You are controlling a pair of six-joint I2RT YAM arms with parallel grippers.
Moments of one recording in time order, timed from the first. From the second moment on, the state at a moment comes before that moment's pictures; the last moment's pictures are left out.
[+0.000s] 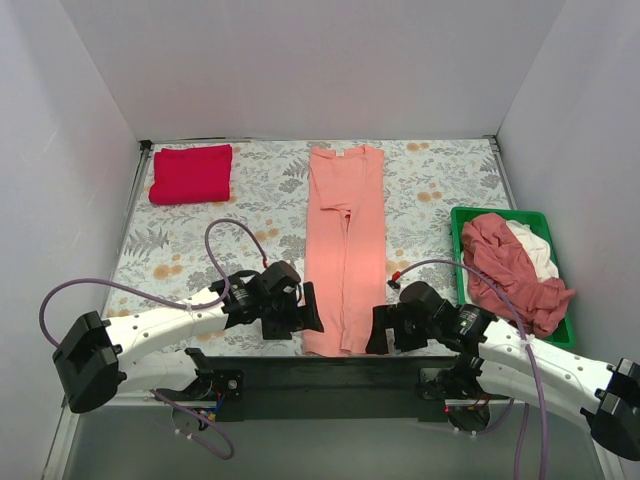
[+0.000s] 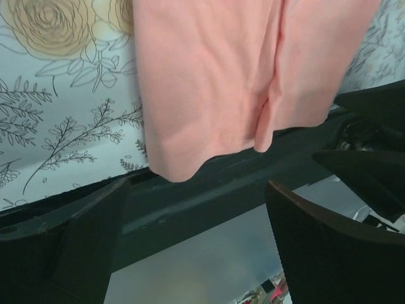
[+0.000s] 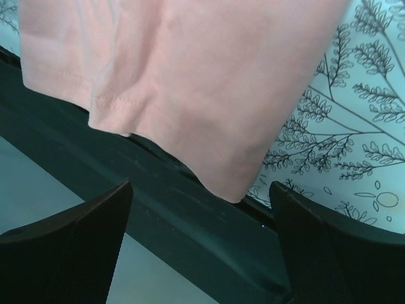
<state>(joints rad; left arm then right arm) -0.97 1.14 0.70 -0.59 0.09 -1.09 0.93 0.75 0.37 -0.55 -0.18 0.75</state>
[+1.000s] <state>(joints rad) -0.99 1.29 0.56 -0.46 0.17 -1.13 0.93 0.81 0.31 -0.50 -0.14 0.86</state>
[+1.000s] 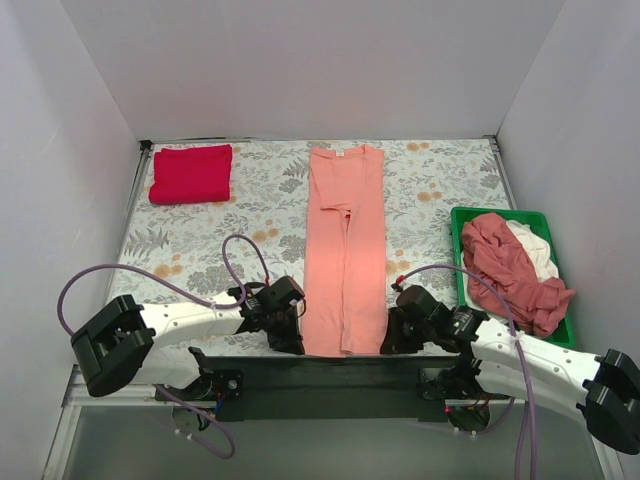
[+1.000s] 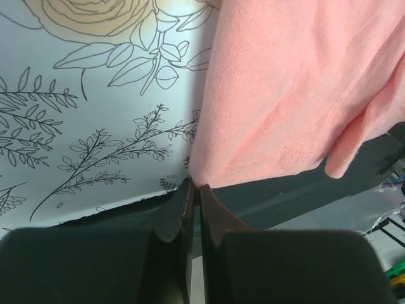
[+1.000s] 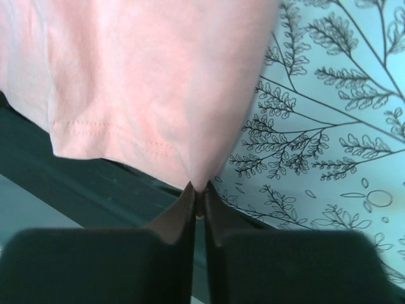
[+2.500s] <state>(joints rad) -0.60 1.72 1.27 -0.43 0.05 -0.88 0.63 1.26 0.88 -0.37 0.16 0.48</state>
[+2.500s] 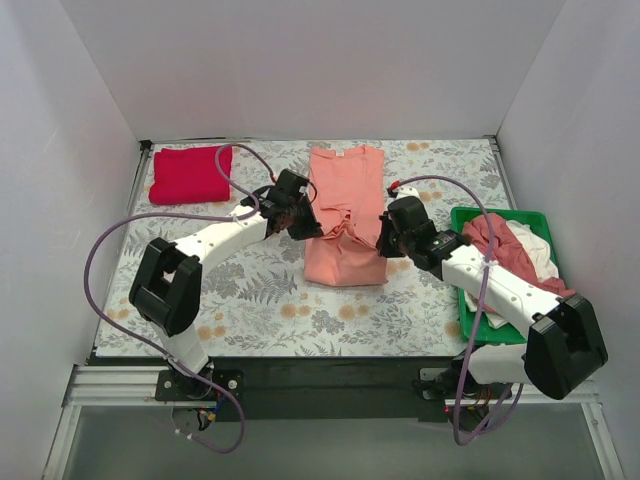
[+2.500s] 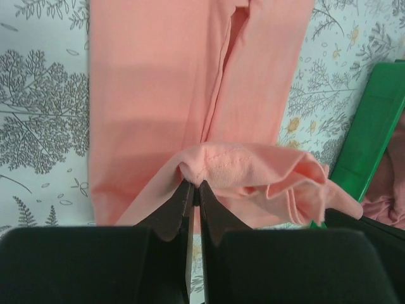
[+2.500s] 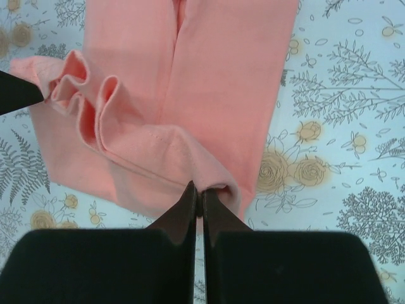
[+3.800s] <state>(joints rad) -0.47 2.12 1.64 -0.48 0.06 -0.76 0.39 1.80 1.23 -0.29 -0.04 0.34</state>
